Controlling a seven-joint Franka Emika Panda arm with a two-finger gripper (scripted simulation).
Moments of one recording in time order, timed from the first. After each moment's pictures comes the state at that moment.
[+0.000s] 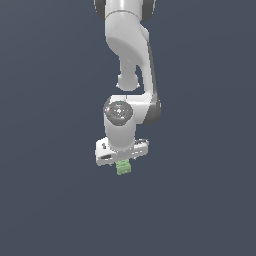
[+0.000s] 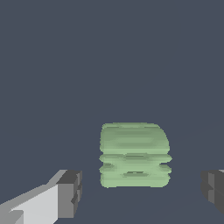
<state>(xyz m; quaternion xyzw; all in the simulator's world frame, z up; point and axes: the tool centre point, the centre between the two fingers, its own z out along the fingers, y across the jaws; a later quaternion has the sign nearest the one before) 0.070 -0.022 0.093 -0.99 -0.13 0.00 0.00</state>
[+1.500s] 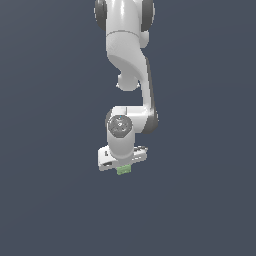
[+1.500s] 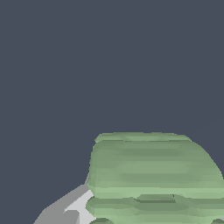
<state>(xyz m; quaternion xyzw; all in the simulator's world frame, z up) 0.071 -0.022 0.043 -0.99 -0.13 0.00 0.00</state>
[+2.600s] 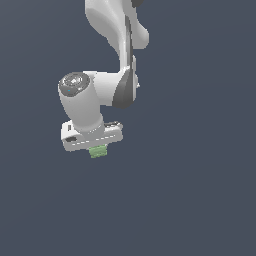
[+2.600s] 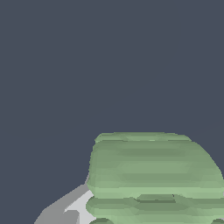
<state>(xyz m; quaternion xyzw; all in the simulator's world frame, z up) 0.045 -0.119 0.158 -0.99 -0.13 0.00 0.00</state>
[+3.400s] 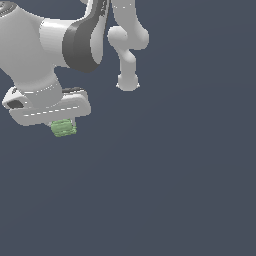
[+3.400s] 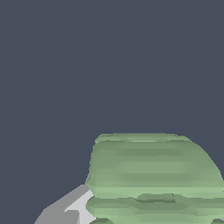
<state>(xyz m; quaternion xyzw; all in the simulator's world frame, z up) 0.025 -0.215 0.273 -0.99 -0.13 0.00 0.00</state>
